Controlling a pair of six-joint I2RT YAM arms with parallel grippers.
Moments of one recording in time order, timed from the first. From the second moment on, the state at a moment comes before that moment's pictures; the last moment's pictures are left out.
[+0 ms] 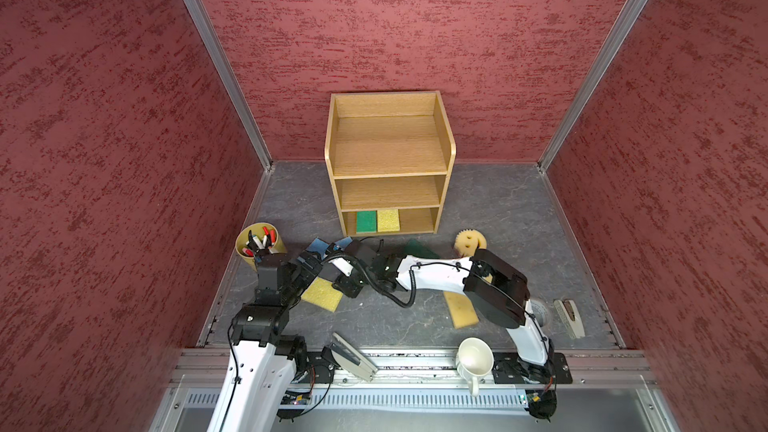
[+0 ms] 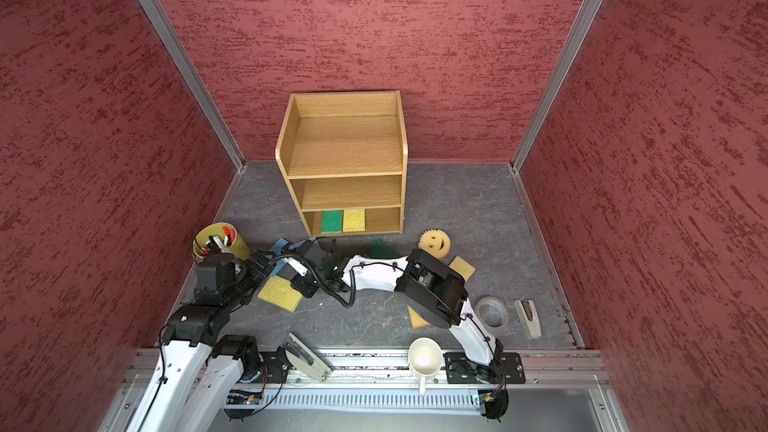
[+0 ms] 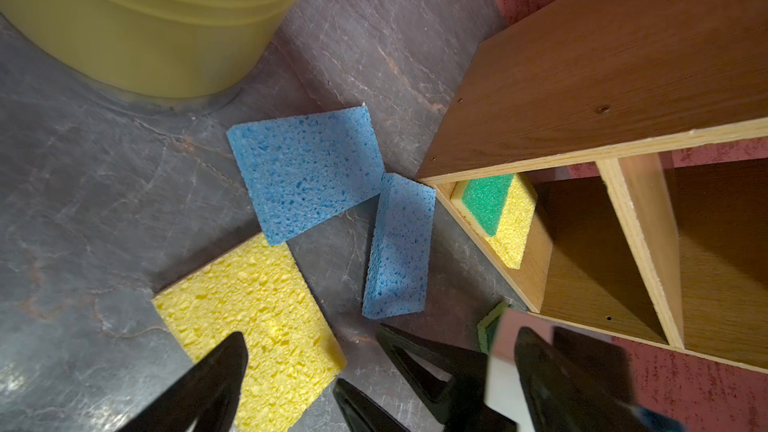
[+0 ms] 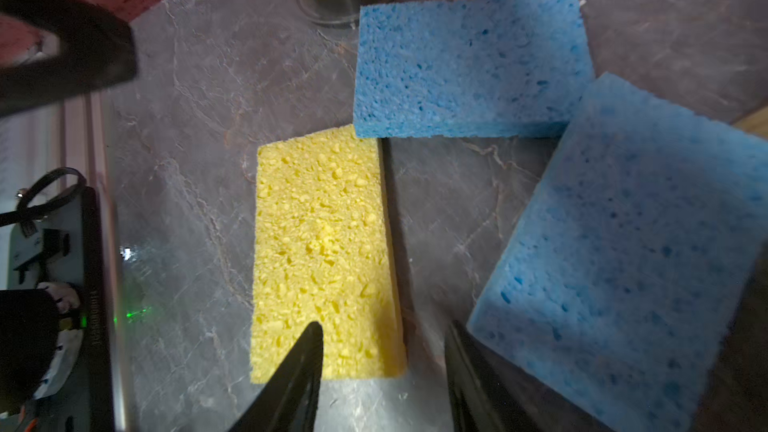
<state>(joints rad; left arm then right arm) -0.04 0.49 0.53 -0.74 0.05 -0.94 1.11 2.14 1.48 -0.11 -0.16 0.18</state>
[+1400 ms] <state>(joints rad) 0.18 0.58 0.56 -0.63 0.29 -0.88 1.00 1.79 1.03 0.14 -0.24 0.38</state>
